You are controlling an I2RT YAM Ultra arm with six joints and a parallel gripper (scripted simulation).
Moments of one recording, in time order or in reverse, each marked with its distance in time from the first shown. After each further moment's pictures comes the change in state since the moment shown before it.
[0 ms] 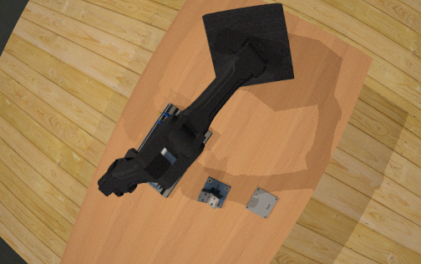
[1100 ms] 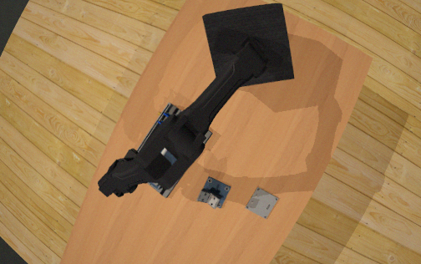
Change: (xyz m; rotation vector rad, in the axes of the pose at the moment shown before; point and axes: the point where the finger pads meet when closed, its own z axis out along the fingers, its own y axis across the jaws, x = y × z) arm -0.001 0.001 0.001 0.001 -0.003 -0.002
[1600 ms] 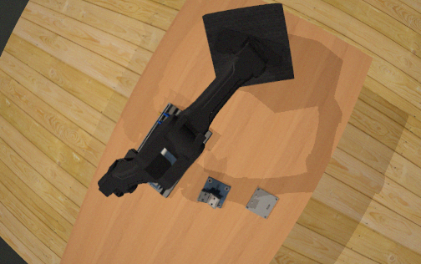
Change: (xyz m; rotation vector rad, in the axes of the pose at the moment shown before) arm 0.000 0.000 0.000 0.000 -0.001 0.000
